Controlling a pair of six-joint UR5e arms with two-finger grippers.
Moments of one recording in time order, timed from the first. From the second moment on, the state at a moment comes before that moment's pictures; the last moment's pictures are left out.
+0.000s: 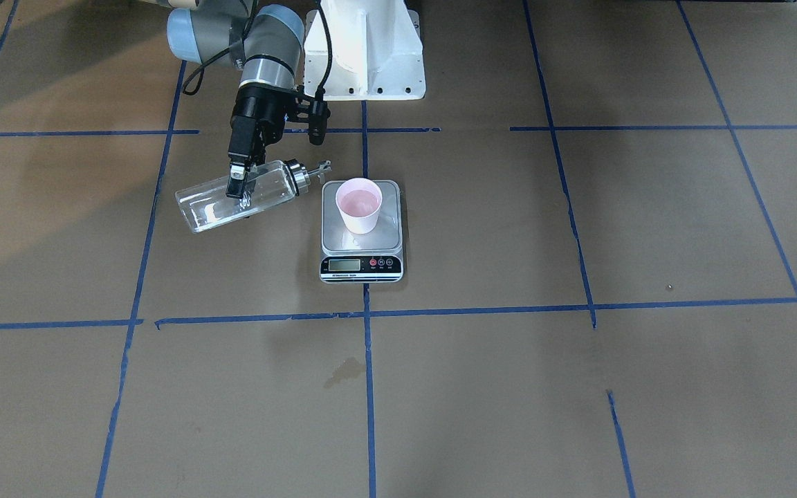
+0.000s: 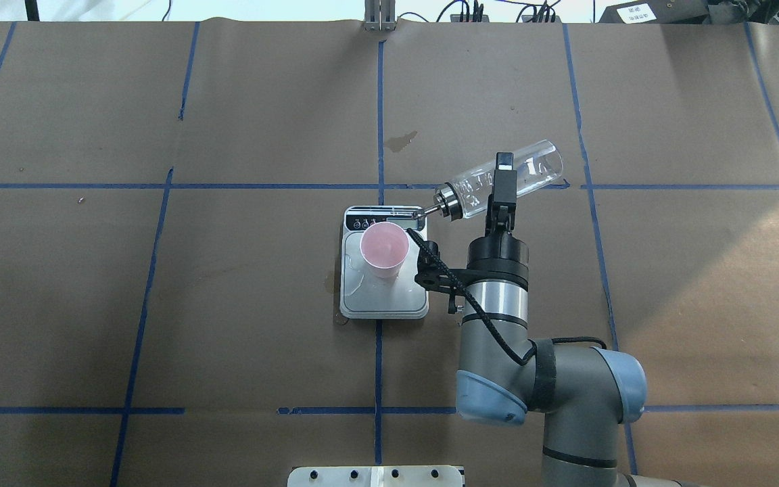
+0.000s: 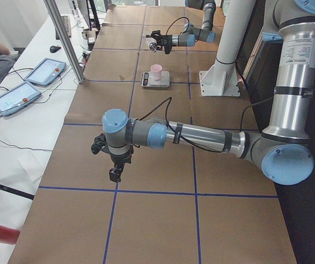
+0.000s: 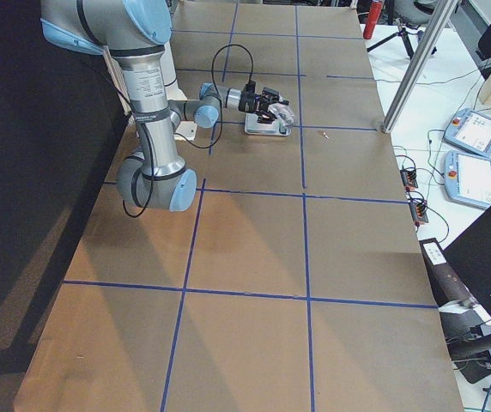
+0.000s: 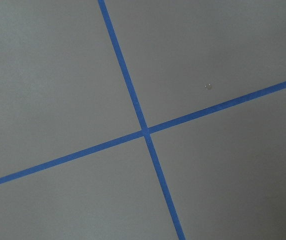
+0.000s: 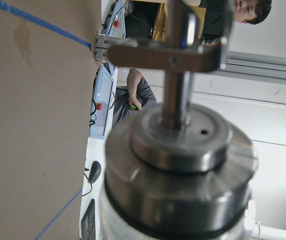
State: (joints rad) left arm -1.50 -1.64 -1.64 -1.56 -2.26 0.18; right arm 0.21 -1.16 1.81 -1.52 0.22 -0.13
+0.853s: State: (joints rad) left arm -1.50 -1.65 -1.62 -1.57 -2.26 0.18; right arm 0.21 -1.12 1.75 -1.52 0.12 -0.45
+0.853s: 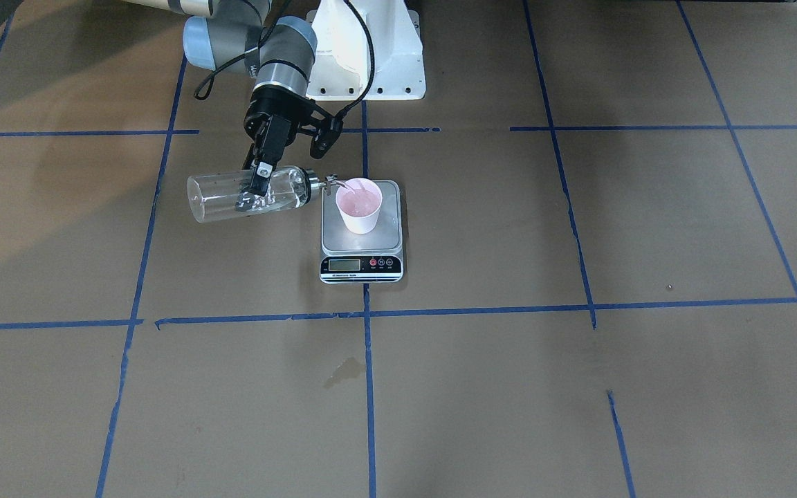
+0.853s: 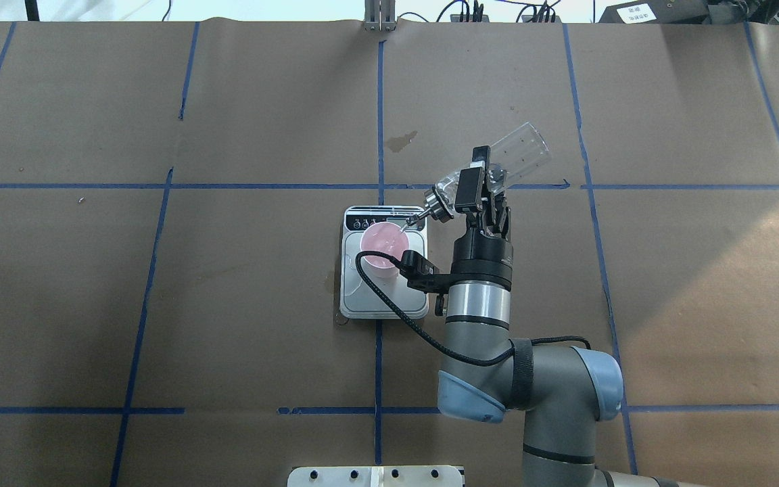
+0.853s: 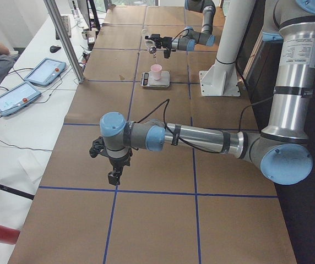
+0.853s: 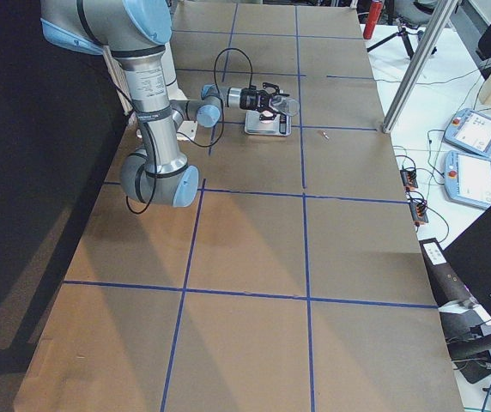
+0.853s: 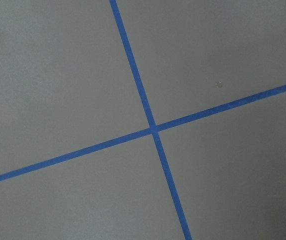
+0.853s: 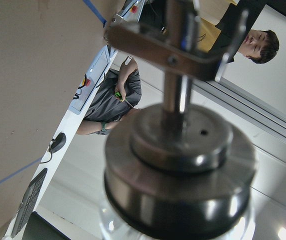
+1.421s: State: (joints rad) left arm -1.50 -1.65 -1.63 -1.57 -2.26 0.18; right arm 0.20 -1.16 1.75 -1.41 0.12 -0.39
